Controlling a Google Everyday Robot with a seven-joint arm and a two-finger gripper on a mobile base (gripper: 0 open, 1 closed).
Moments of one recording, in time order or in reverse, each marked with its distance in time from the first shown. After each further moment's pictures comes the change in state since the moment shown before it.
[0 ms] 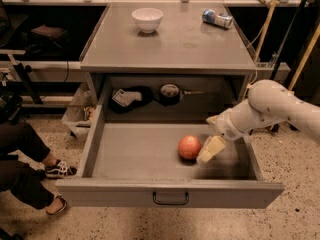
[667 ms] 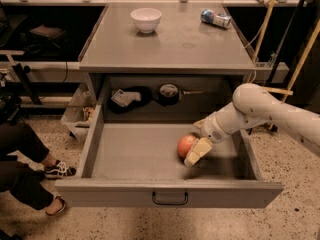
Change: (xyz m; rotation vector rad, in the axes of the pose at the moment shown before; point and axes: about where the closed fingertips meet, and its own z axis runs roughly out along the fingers) arm -0.024 0.011 0.043 -0.099 -0.043 0.008
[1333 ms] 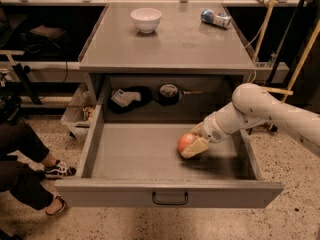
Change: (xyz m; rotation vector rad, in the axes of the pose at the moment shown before) arm 0.000 0.000 0.000 0.000 0.000 0.000
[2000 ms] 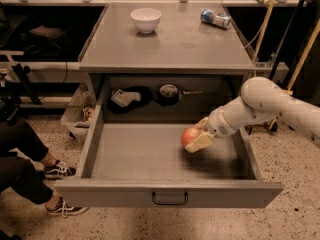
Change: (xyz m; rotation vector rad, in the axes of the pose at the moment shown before) arm -0.010 -0.001 -0.027 0.020 -0.032 0.008
